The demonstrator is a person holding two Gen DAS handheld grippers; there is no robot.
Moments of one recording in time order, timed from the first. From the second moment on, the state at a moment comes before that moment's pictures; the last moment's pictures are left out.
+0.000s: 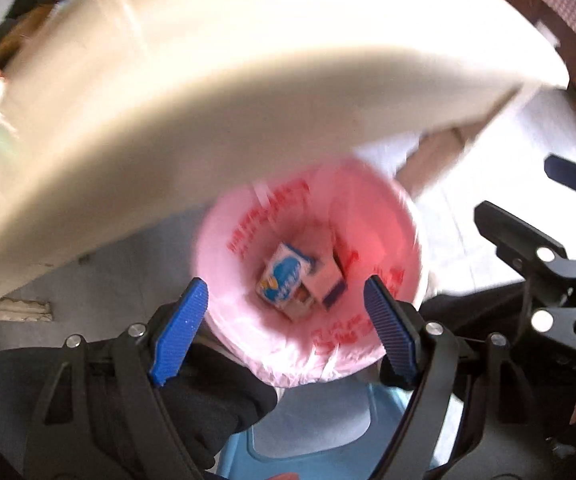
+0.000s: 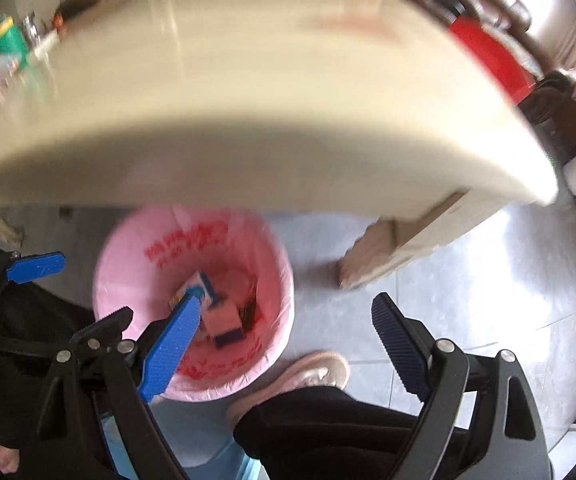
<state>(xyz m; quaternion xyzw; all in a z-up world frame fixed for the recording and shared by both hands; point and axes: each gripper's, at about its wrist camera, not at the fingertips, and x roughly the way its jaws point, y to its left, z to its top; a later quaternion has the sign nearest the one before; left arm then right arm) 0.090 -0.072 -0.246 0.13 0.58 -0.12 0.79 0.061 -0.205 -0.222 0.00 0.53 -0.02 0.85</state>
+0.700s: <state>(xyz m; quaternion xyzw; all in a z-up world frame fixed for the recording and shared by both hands) 0.044 -0.067 -0.038 0.08 0.37 -0.07 0.92 -0.007 -0.211 -0.008 0.01 0.28 -0.07 0.96</state>
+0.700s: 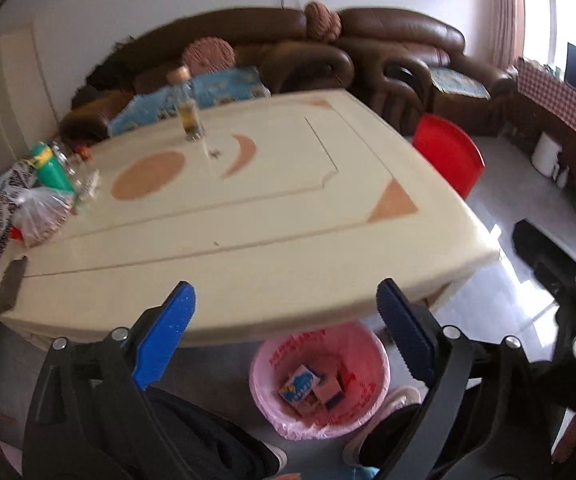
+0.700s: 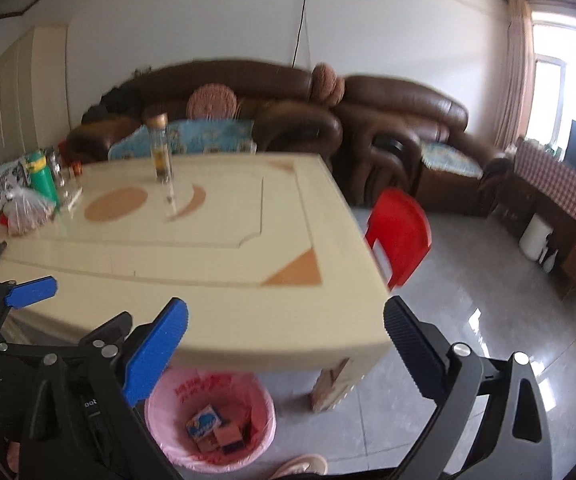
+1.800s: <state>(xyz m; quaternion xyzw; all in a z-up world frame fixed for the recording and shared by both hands) 0.027 -0.043 -0.014 0.04 0.34 -0.03 0.94 -0.025 -0.202 0.013 0.01 0.26 -0.07 0.96</state>
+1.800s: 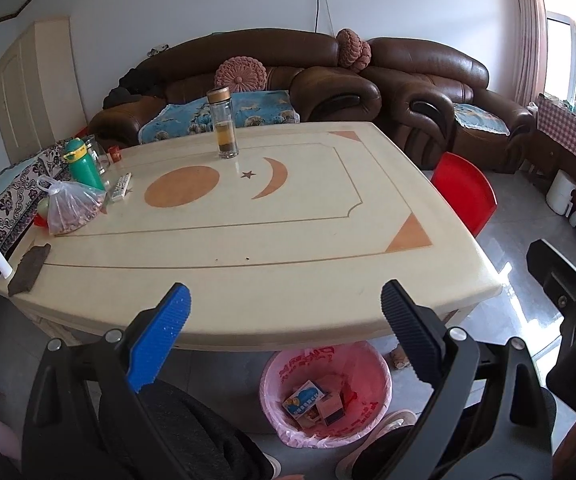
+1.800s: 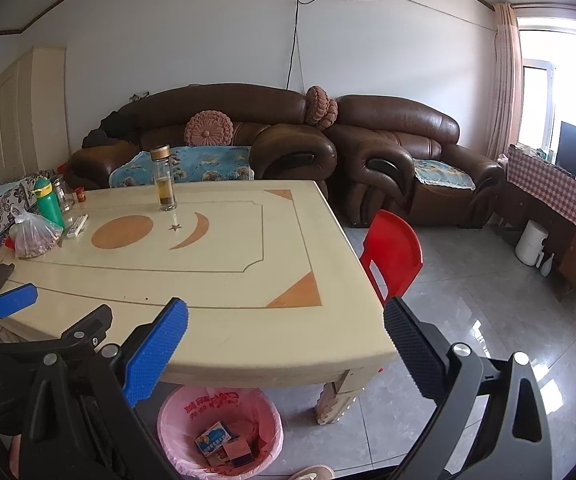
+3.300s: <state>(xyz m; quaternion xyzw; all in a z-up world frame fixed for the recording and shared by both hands) 0.038 -0.026 -0.023 0.03 0.36 -0.02 0.93 -0.021 -0.206 -0.003 0.01 0.27 -0.07 0.96</state>
